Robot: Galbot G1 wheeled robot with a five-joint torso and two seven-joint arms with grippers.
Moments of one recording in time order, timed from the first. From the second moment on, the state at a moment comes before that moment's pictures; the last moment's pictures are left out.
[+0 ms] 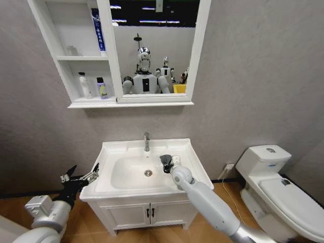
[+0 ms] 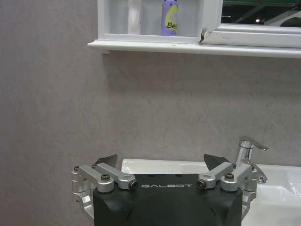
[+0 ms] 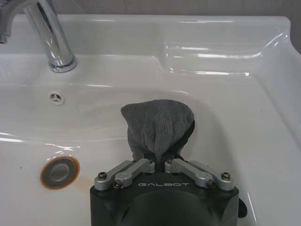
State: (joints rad) left arm 1.79 -1.25 -0.95 -2.50 -0.59 0.40 -0.11; right arm -0.75 1.17 -0.13 1.60 0.95 -0.68 0.67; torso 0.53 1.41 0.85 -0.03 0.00
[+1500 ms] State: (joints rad) left arm 1.79 -1.25 -0.95 -2.50 -0.59 0.41 -0.11; right arm -0.72 1.28 -0.13 1.35 0.78 -0.62 0.50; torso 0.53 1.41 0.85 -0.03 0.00
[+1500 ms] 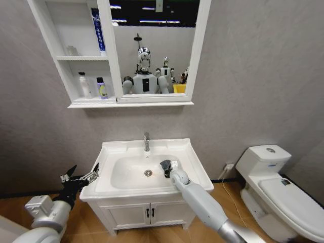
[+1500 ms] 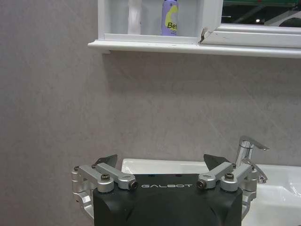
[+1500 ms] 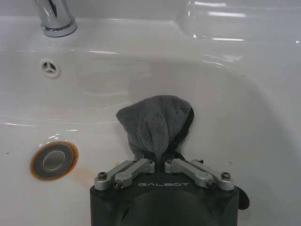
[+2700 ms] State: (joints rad) left arm 1.79 -1.25 -0.95 -2.50 -0.59 0.40 -0.11; right arm -0.65 1.43 -0.20 1.15 0.69 -0.57 0.44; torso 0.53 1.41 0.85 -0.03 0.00
